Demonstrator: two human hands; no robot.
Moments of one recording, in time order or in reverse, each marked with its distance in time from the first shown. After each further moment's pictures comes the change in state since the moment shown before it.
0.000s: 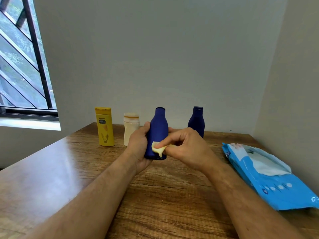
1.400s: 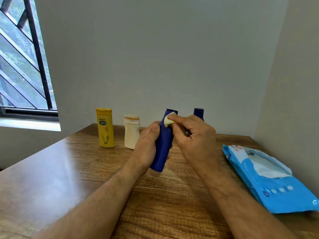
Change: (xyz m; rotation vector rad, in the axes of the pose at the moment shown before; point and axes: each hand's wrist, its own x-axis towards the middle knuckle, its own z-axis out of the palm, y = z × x) left_hand -0.011 -0.007 0.000 0.487 -0.213 0.361; right_hand 0.005 0.005 0.006 -0.187 0.596 -0.329
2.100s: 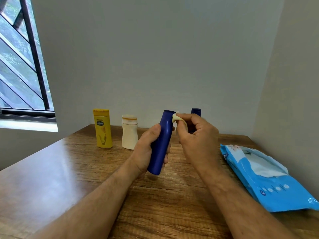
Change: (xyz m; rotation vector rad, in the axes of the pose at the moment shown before) left_hand 0.001 -0.010 -0.007 -0.094 -0.158 -0.068; right_hand 0.002 0.000 -0.004 0.060 0.075 0.139
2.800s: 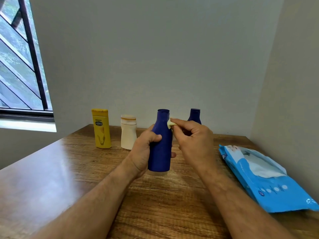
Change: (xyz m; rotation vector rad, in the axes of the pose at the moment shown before) left_hand 0.006 -0.002 0.001 -0.165 0.036 -0.043; right_hand 0.000 0.008 0.002 0.028 -0.102 0.136
